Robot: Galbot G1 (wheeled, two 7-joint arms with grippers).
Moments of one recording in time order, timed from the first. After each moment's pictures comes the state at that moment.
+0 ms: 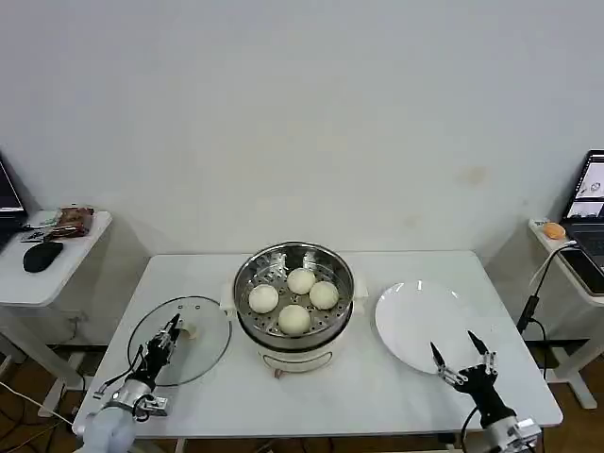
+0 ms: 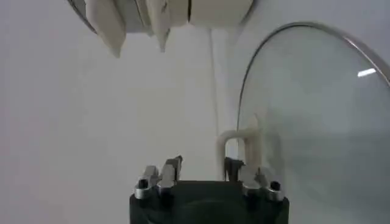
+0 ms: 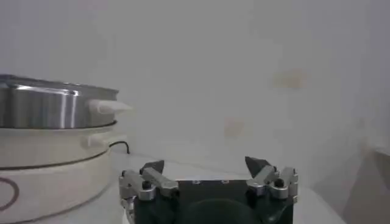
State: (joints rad) left arm 1.13 -1.09 -0.46 -1.20 1.22 -0.25 -0.38; right arm -1.51 1.22 0.74 1.64 0.31 0.39 -0.35
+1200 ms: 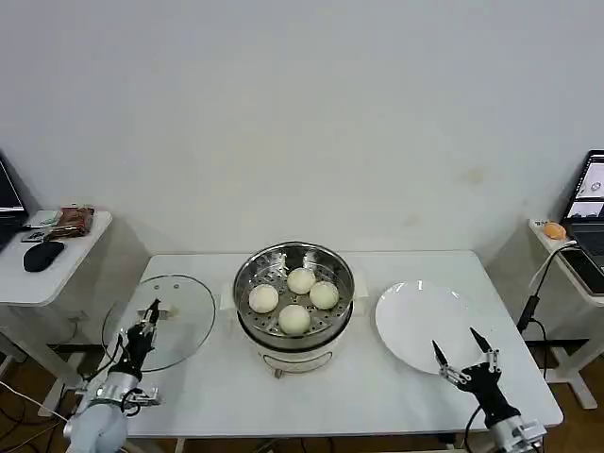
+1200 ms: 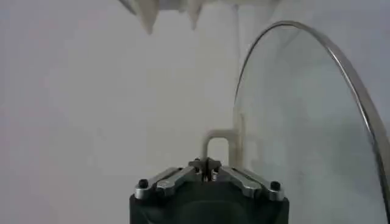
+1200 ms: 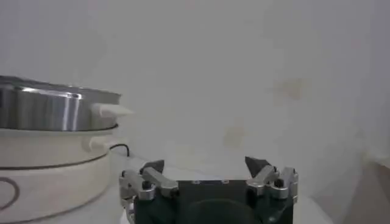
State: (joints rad) left arm 1.22 -1.07 -0.53 -1.43 1.15 -0.10 -0.36; right arm -1.53 1.20 0.75 1.68 0.30 0.40 -0.36
